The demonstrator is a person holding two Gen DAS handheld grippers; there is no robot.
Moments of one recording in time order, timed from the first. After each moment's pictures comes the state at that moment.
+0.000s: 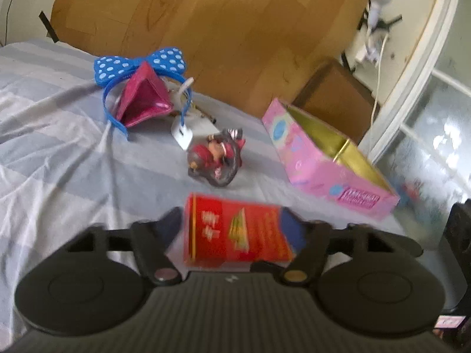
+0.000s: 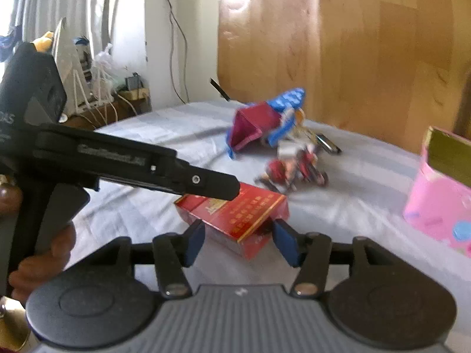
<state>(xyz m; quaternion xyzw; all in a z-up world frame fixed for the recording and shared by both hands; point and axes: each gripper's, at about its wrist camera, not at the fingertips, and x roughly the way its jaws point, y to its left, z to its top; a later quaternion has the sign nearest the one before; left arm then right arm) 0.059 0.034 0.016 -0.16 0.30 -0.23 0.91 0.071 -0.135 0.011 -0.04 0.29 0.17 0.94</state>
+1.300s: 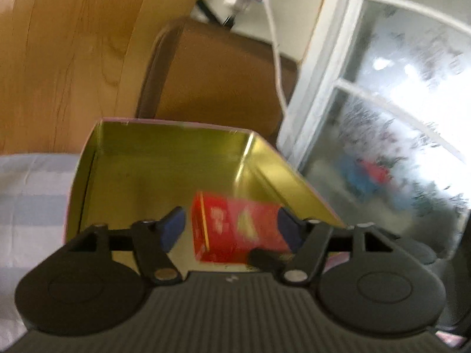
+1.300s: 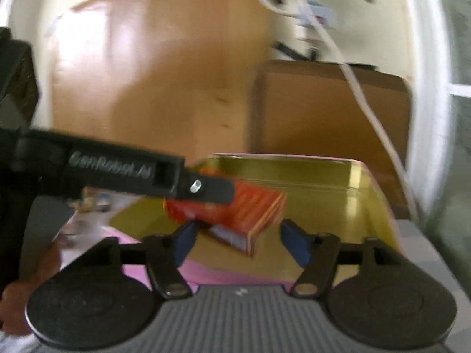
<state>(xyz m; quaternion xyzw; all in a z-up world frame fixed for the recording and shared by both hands) 0.166 -0.264 0.068 -0.04 0.27 -0.37 0.89 0.066 -0.377 0.044 0.03 0.20 -0.09 0.98</state>
